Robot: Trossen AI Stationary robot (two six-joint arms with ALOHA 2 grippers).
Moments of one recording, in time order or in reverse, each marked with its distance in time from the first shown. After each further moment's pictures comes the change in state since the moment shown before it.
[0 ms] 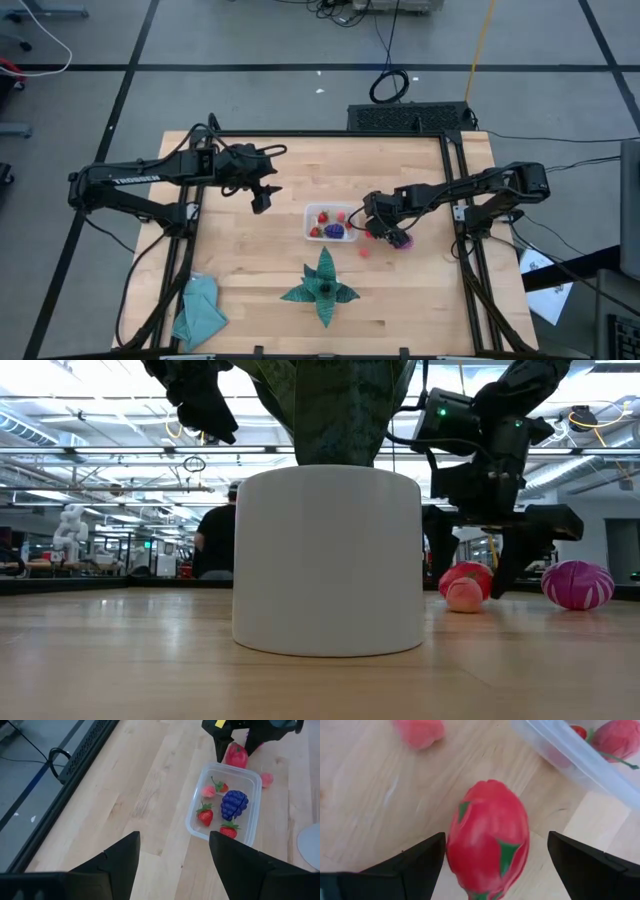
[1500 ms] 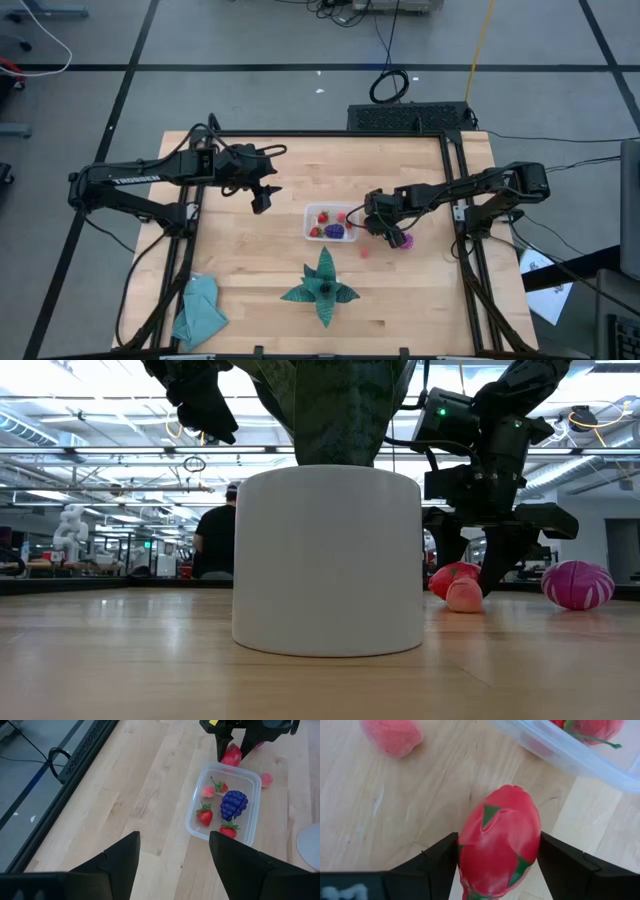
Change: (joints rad) left arm 0.000 0.000 0.000 0.000 0.001 -0.003; right arm 0.000 0.000 0.001 0.003 0.031 0.126
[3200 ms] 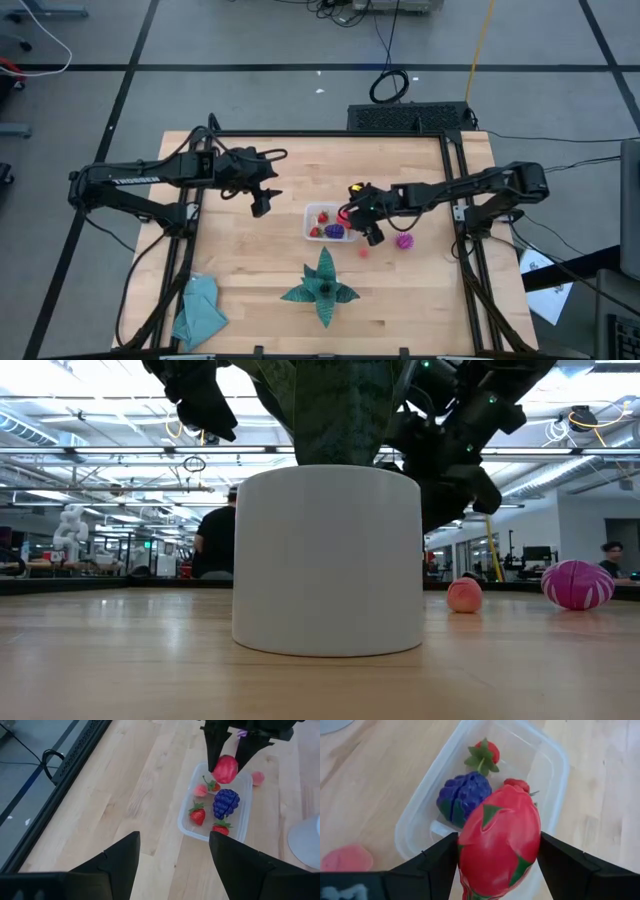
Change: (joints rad) left arm -0.032 0.000 0.000 0.000 0.000 -0.009; right arm 0.022 0.009 0.085 0.285 0.029 -0.002
